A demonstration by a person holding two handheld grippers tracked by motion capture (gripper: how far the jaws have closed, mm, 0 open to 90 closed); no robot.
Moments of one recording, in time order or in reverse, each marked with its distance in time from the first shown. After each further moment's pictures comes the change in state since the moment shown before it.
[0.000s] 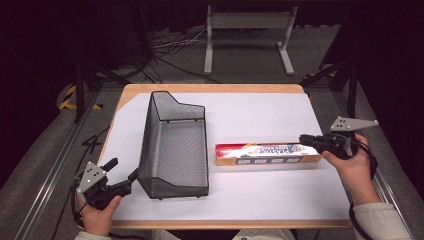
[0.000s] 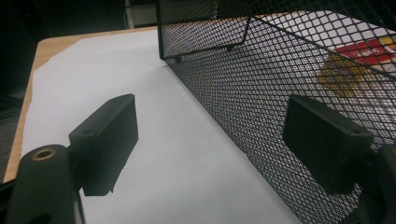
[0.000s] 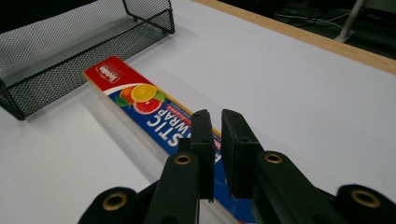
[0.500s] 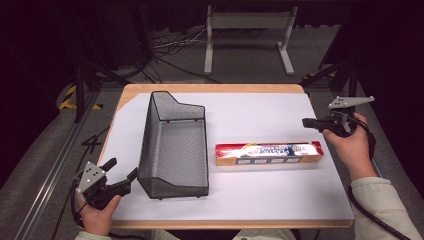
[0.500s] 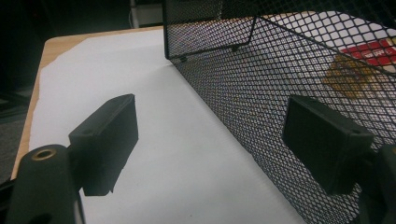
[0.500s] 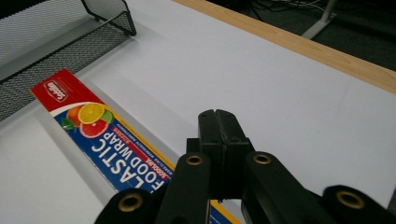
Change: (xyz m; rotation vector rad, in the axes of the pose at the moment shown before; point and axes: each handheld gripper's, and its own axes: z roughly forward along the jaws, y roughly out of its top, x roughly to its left) left arm 0.002 -0.001 0.000 0.000 0.013 -0.009; right arm -0.042 0.033 0.014 0.077 -0.058 0.032
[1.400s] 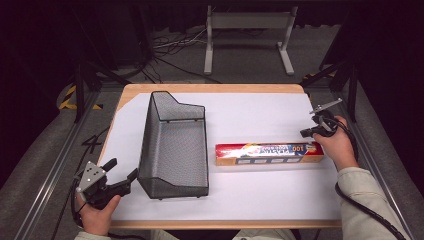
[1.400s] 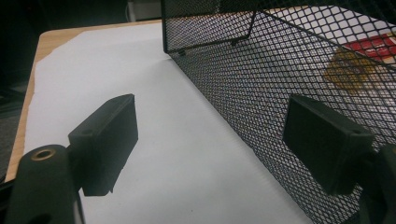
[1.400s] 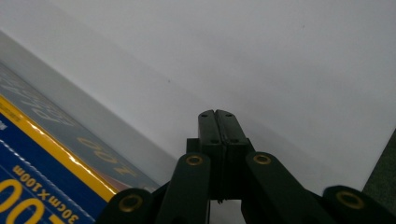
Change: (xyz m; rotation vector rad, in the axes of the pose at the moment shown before) left arm 0.003 -0.002 0.002 0.023 -0.016 -0.007; right arm -0.048 -0.036 0.070 0.383 -0.093 0.080
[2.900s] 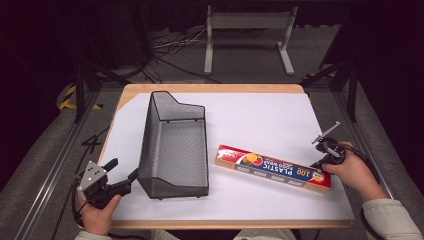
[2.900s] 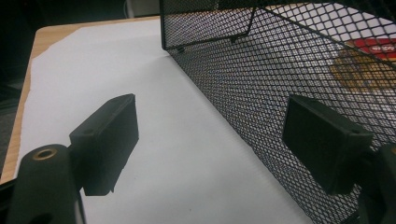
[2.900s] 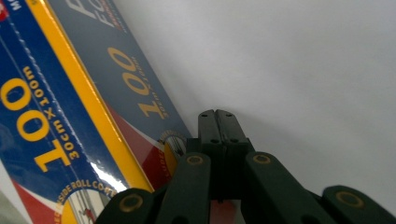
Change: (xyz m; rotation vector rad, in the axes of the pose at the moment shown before) left arm 0.000 0.000 0.002 0.008 0.002 -0.007; right arm 0.048 -0.060 -0.022 0.307 0.197 -0.031
